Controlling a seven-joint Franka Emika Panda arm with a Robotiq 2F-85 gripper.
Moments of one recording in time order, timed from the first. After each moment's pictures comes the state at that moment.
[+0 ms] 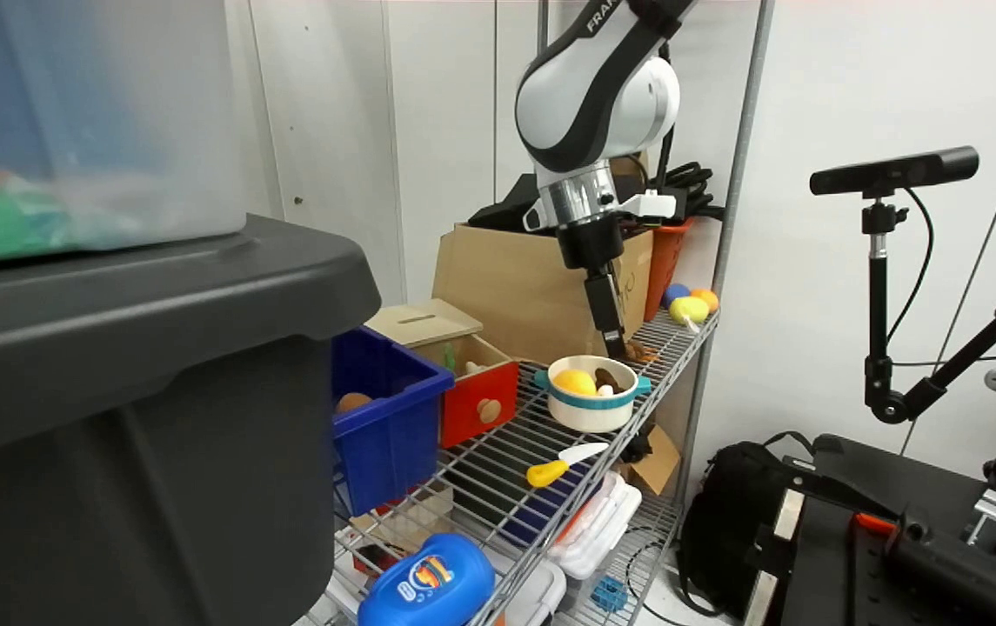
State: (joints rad) arm -0.21 0.72 -0.04 -1.61 -0.16 2.01 -0.63
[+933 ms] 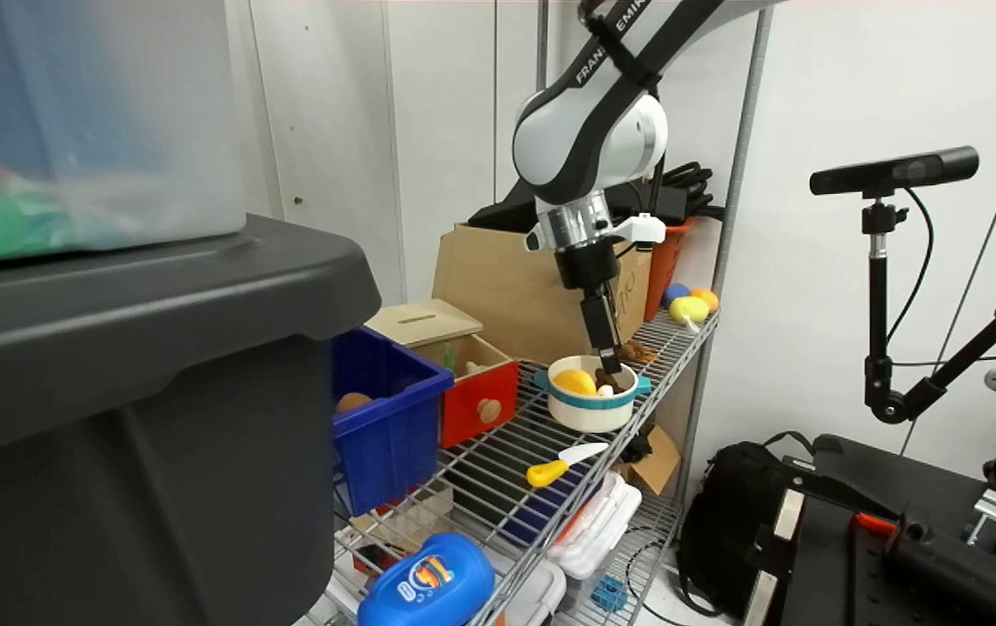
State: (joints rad) arm -0.22 0.83 -0.04 -1.50 -0.16 2.01 -0.64
